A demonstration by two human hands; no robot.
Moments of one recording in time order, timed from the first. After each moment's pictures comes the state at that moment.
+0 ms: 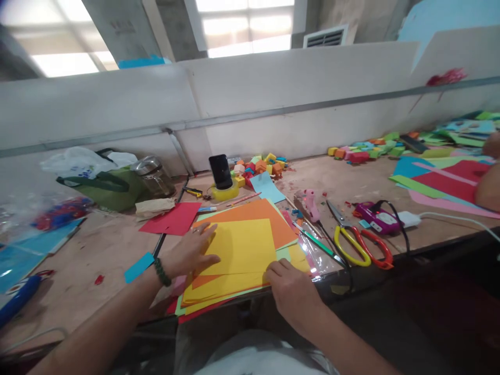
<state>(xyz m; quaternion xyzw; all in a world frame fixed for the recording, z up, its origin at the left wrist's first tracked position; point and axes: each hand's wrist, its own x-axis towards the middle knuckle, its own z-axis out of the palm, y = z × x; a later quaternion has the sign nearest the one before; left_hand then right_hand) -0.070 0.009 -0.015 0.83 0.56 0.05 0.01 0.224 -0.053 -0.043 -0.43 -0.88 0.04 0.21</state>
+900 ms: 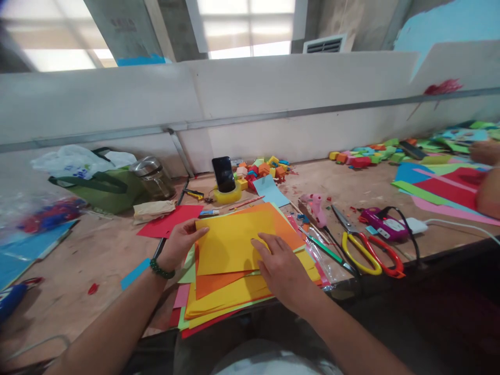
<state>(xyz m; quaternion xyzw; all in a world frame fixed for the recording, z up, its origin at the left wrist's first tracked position) -0.077 0.041 -0.009 0.58 0.53 0.48 0.41 0.196 -0.010 -0.027 -0.39 -0.87 -0.06 0.31</state>
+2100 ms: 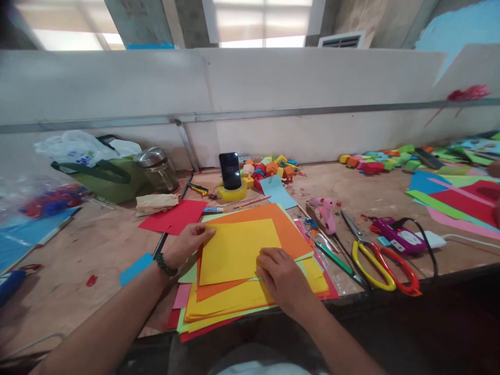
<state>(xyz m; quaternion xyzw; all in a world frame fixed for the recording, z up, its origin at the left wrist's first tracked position) -0.072 0.040 -0.014 0.54 0.55 0.40 0.49 0.192 -0.002 -0.063 -0.37 -0.86 0.03 0.34</state>
